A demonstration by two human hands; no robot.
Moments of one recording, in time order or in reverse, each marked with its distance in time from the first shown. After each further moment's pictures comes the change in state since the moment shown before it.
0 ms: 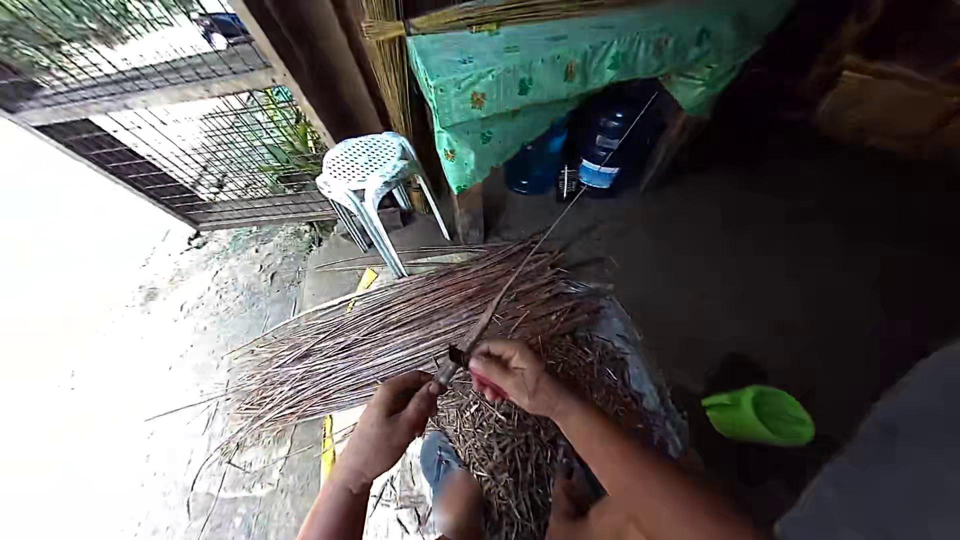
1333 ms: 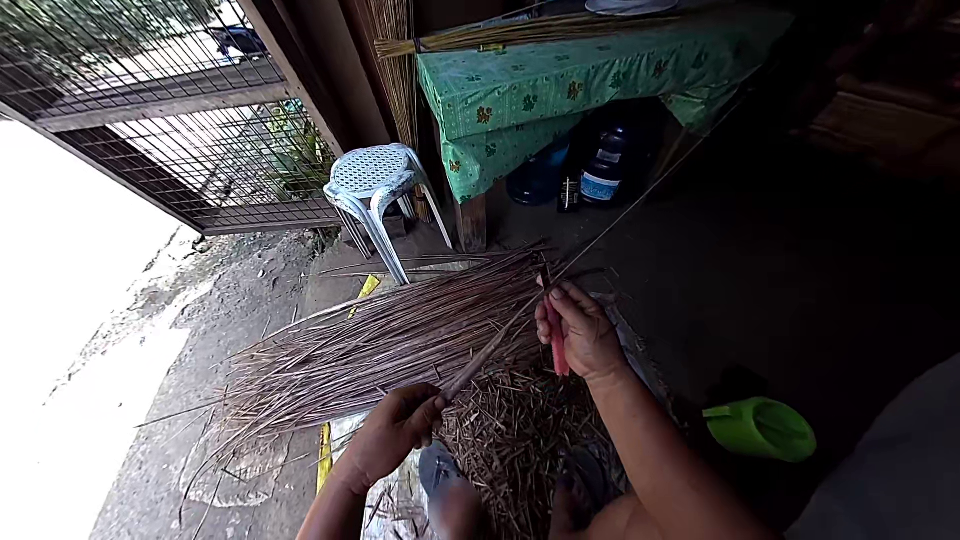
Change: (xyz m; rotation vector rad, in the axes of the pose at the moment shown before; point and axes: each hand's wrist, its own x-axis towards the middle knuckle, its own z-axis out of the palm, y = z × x) left_hand -0.002 -0.007 -0.005 0.023 -0.141 -0.082; right_hand 0.005 -0.022 -0.060 0.311 0.493 -0.088
